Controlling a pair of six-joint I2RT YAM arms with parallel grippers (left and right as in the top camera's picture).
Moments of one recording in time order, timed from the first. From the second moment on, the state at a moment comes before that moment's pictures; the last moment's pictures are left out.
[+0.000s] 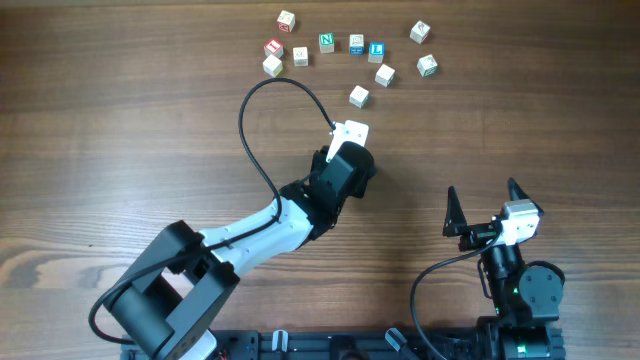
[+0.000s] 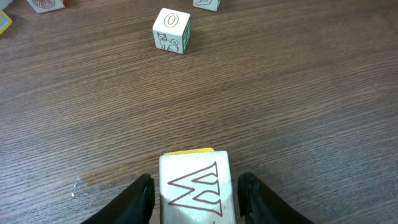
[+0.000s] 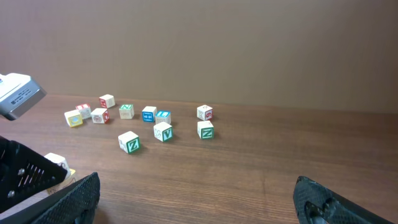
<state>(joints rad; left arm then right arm) -0.79 1.72 0.88 0.11 -0.32 -0.34 0.02 0.03 0.01 0.00 -0.11 -0.01</state>
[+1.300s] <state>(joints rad) -0.57 1.31 0.92 -0.30 -0.45 -0.34 0.02 0.03 0.00 0.26 -1.34 -0.25</state>
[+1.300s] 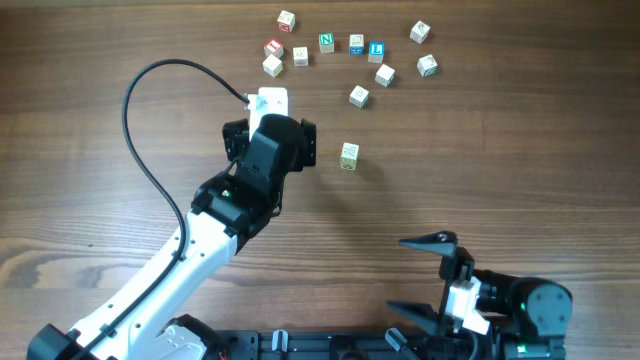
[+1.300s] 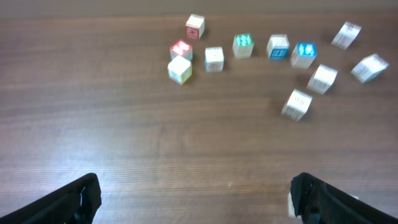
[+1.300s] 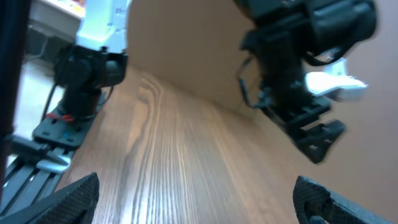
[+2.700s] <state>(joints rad) -0.57 1.31 0.93 -0.42 -0.39 -0.34 0.01 1.51 1.02 0.97 -1.56 1.08</state>
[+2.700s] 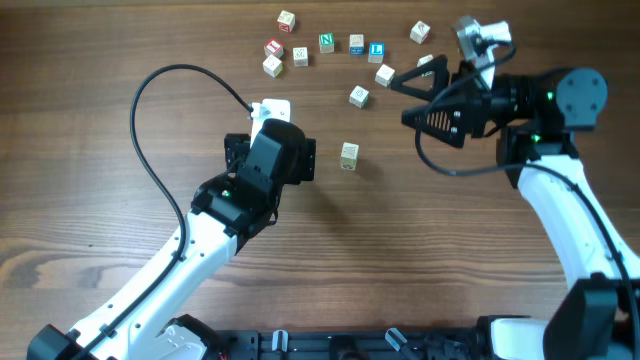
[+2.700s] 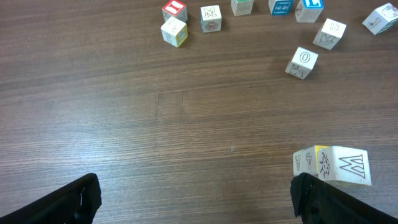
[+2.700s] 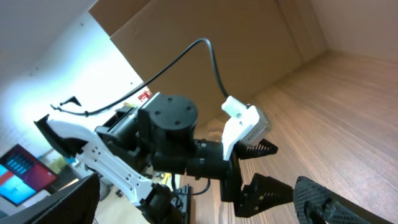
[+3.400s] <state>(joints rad) -0.57 1.31 0.93 -0.32 -0.43 -0.34 0.04 1.84 1.94 -0.96 -0.39 0.14</state>
